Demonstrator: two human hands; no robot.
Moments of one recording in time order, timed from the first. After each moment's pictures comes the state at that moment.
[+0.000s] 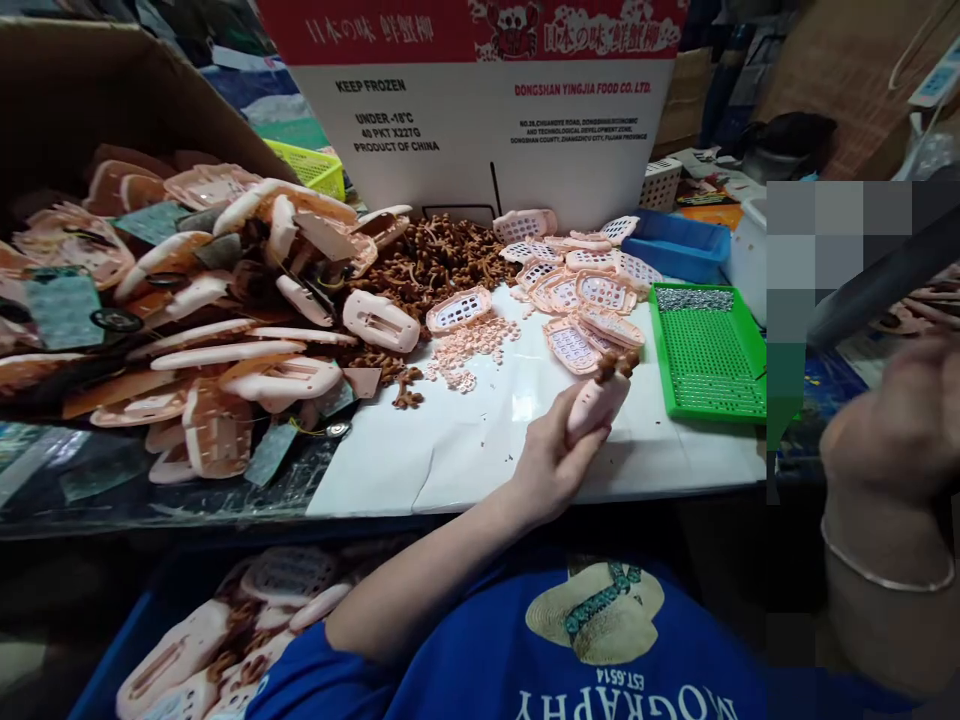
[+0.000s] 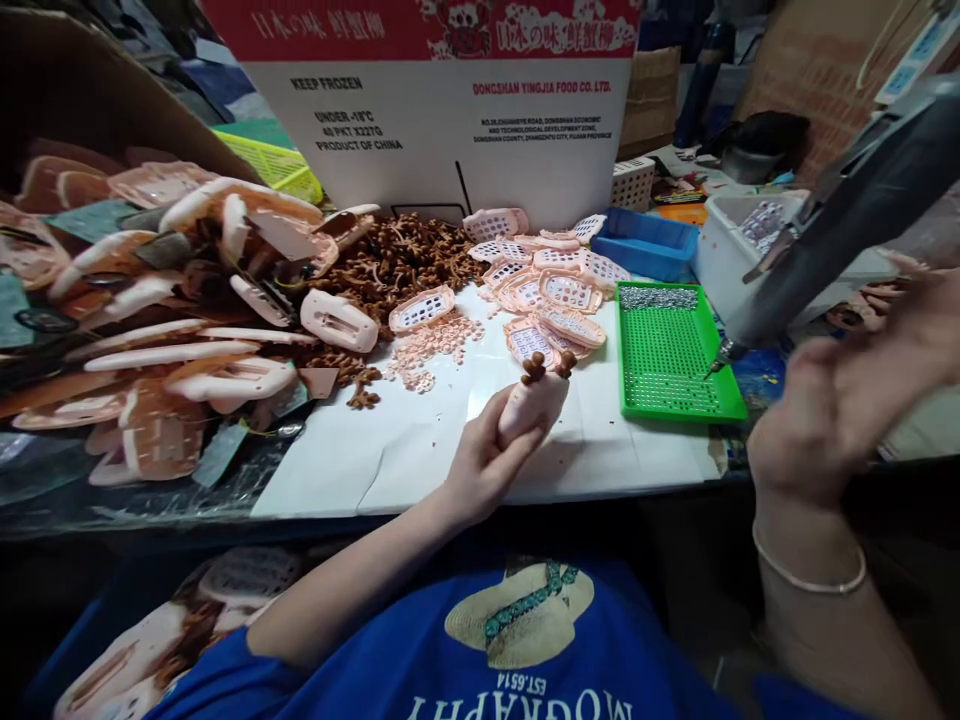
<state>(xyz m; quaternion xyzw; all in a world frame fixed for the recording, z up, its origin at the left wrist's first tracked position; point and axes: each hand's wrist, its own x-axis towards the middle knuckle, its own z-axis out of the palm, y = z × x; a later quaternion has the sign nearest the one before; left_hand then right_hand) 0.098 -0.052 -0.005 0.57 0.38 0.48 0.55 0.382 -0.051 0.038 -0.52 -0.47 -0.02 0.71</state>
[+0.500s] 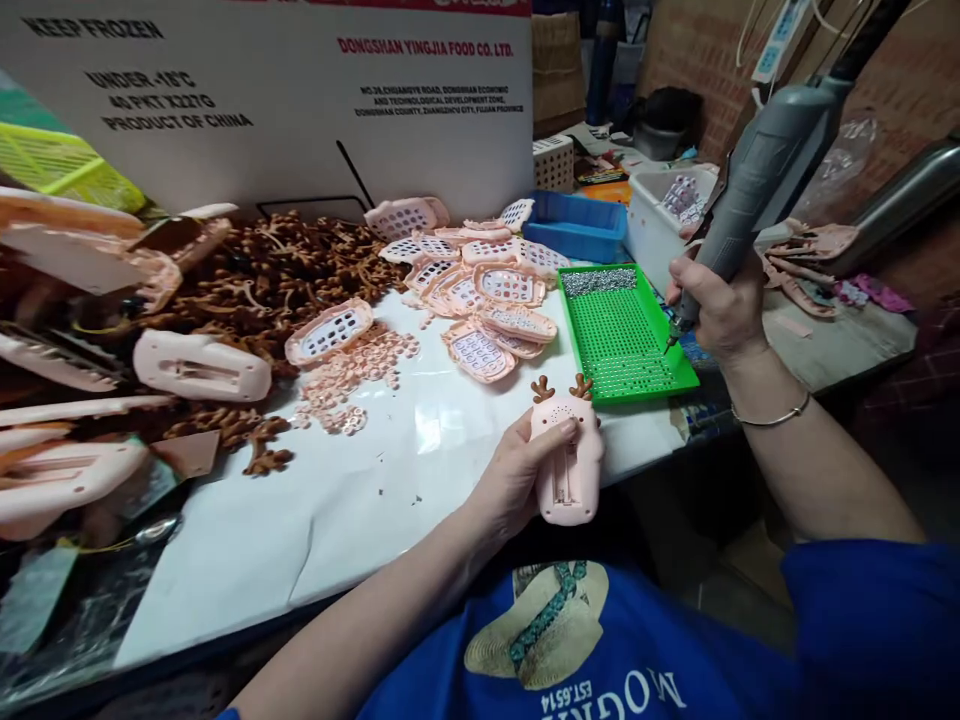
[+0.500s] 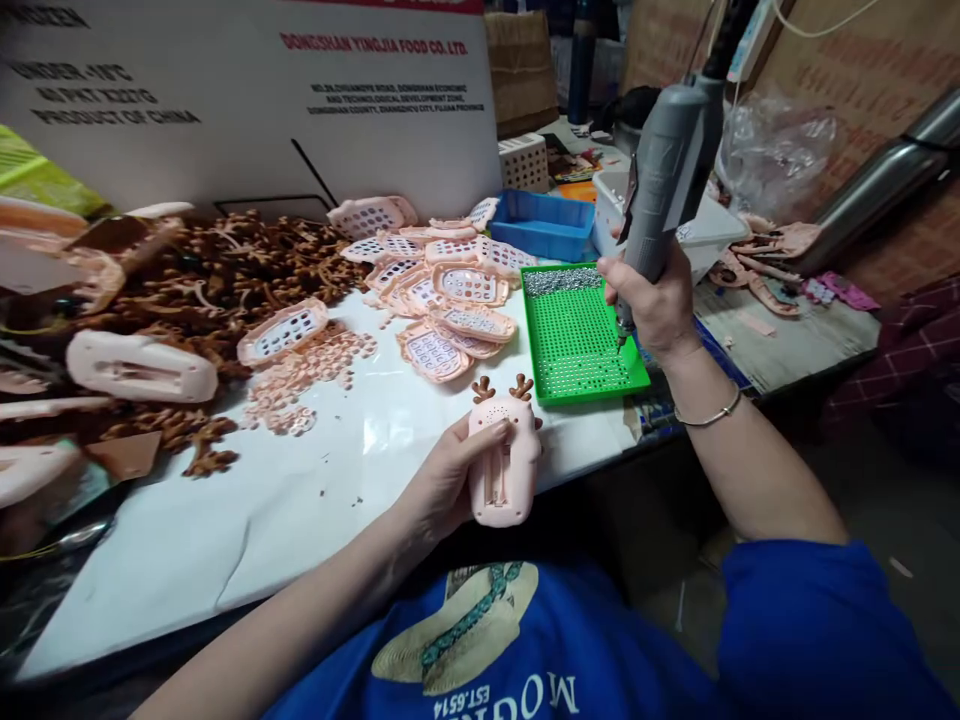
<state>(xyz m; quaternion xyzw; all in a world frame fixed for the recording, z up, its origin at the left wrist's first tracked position) 0.157 -0.042 -0.016 0.30 0.33 0.31 0.84 0.416 0.024 0.045 -0.48 -0.56 0.18 0.65</state>
